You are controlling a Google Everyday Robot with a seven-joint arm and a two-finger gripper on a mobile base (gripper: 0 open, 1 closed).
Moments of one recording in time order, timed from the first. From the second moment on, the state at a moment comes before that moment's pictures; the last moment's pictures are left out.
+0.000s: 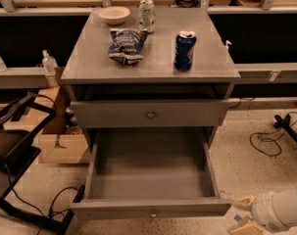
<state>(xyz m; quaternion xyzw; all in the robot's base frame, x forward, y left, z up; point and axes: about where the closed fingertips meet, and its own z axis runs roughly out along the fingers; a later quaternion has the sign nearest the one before) 0.360 -0.283 0.535 -0.50 0.82 0.18 0.20</state>
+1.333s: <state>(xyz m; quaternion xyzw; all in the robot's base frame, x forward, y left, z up) 0.410 -0.270 0.370 -0.48 0.79 0.29 0.24</state>
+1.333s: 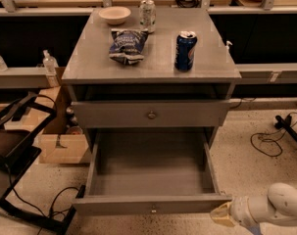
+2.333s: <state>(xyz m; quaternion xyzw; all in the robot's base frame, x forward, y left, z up) 0.461 -0.250 0.383 -0.51 0.77 0.28 0.27</state>
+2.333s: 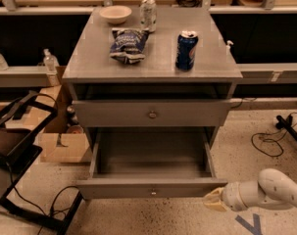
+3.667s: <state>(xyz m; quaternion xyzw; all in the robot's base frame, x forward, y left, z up) 0.485 -0.215 0.382 -0.51 0.76 0.29 0.29</state>
